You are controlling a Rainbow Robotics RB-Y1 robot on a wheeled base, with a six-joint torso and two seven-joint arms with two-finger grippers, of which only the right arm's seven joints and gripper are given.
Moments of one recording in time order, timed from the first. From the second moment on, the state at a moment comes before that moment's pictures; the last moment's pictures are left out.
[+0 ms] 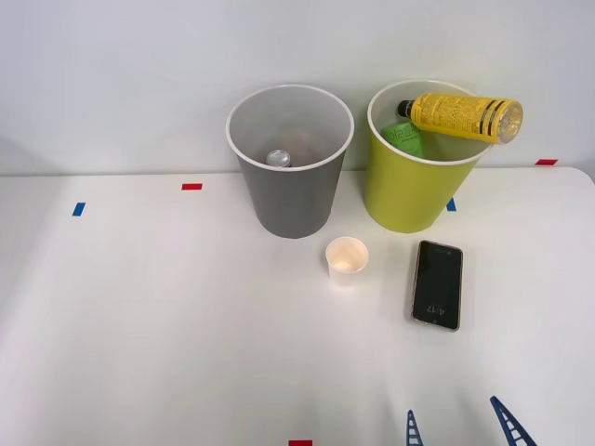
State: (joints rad) arm 0.91 -0.29 0.42 -1.81 -0.13 -0.79 1.77
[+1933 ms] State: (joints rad) arm 0.91 -0.29 0.42 -1.81 -0.13 -0.79 1.77
